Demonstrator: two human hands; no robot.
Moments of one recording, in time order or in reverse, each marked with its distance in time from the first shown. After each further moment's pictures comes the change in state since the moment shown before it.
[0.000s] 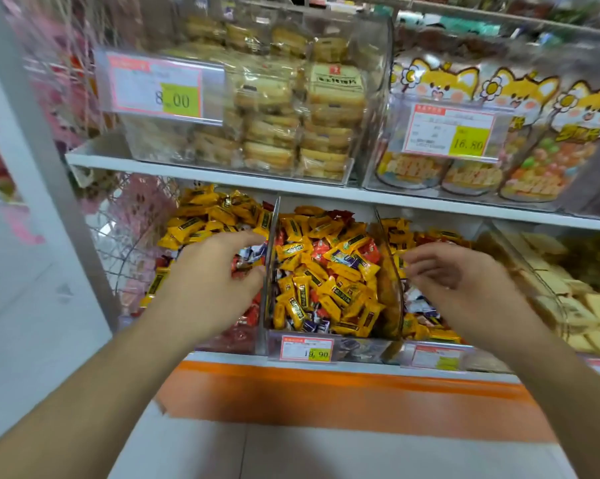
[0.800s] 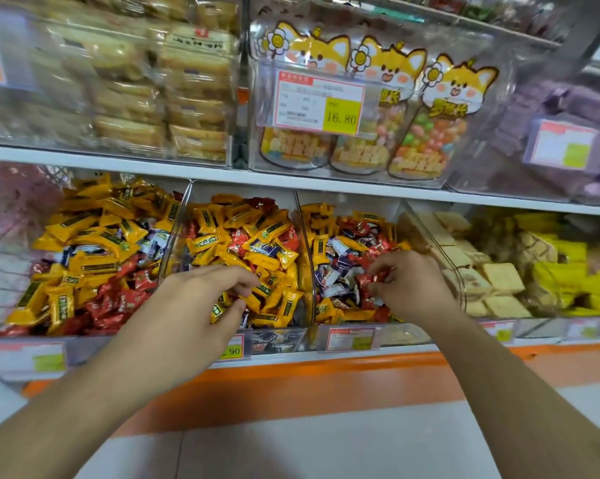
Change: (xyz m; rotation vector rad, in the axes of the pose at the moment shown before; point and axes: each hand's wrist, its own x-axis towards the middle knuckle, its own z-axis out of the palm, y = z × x) left_hand -0.014 0.049 0.067 -0.095 -0.164 0.338; right_hand 0.007 0.087 -0.027 -0.370 0.062 0.262
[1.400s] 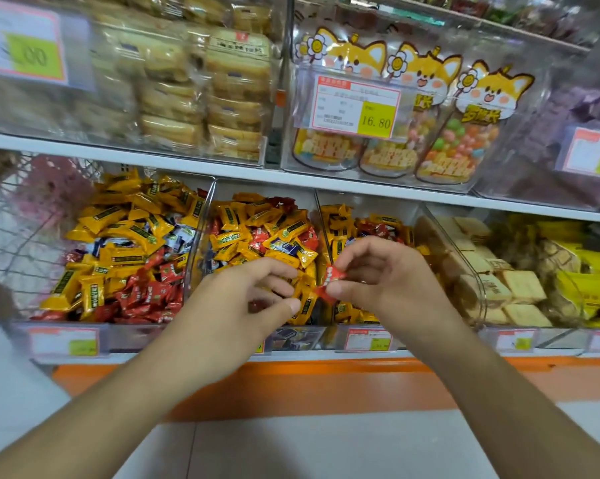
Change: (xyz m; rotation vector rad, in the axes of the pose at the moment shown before) left_hand -0.001 0.020 0.000 -0.466 -0.040 -0.205; right_hand -0.054 -0.091 -0.012 0.837 -0.192 -0.191
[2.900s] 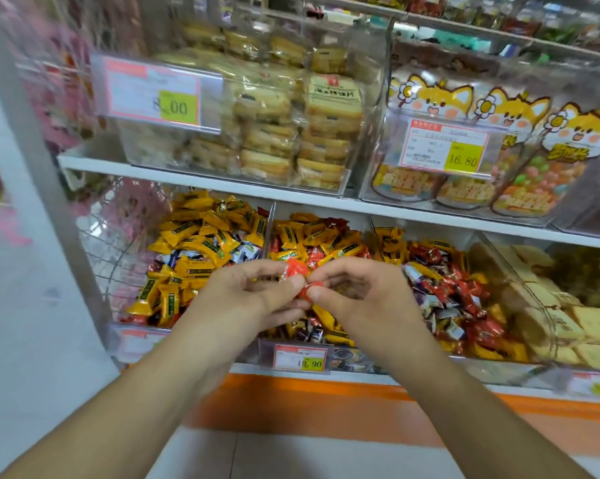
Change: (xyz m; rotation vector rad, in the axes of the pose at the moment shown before) left_hand -0.011 -0.008 -0.057 -0.734 0.205 -0.373; right_hand 0.019 -0.026 0.097 -0.137 -0.040 -0.118
